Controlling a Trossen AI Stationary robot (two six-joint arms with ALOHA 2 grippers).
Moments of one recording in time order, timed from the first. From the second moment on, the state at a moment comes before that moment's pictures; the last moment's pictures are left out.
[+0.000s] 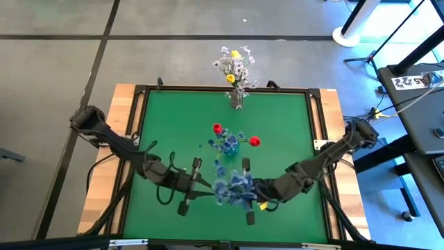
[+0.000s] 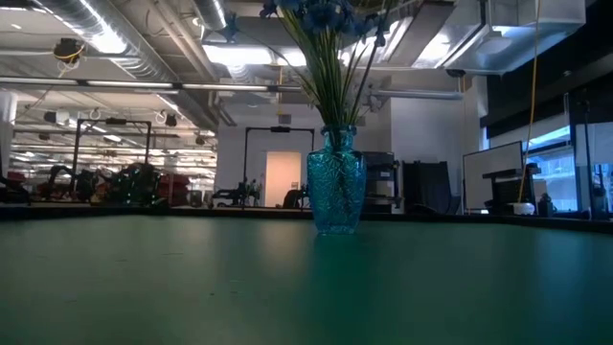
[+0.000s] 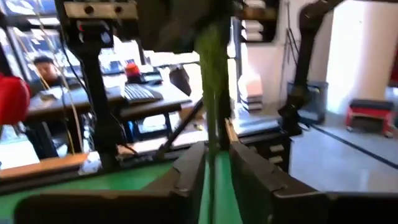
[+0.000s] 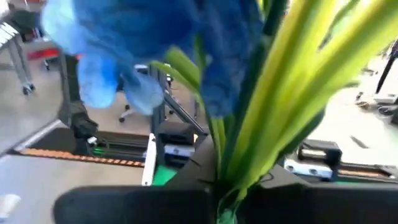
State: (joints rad) left arm -0.55 1.46 0.82 0.67 -0.36 0.10; right arm 0.58 1.65 1.41 0.21 0.50 -0.02
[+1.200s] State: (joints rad) left arm -0.75 1.28 0.75 0.15 -0.49 -0.20; right arm -0.01 1.15 0.88 0.22 0.14 0.13
